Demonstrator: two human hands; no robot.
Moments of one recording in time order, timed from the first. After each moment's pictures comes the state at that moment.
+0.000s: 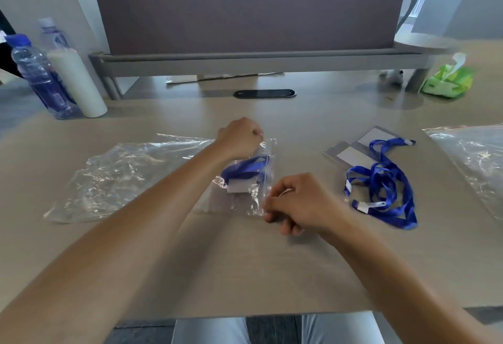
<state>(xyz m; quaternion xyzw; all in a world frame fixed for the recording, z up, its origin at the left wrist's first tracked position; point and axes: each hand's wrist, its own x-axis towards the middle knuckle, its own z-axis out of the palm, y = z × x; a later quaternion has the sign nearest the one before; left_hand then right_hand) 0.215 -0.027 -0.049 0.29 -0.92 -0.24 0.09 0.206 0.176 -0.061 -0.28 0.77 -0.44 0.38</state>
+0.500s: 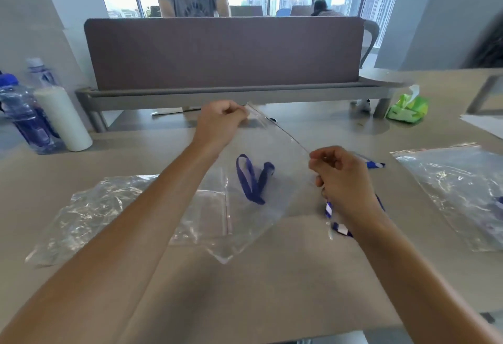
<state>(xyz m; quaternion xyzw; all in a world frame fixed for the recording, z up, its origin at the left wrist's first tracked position) 0.220 -0.019 0.027 0.24 -0.77 -0.48 0.35 0.144 0.203 -0.024 -0.20 0.76 -0.62 0.07</state>
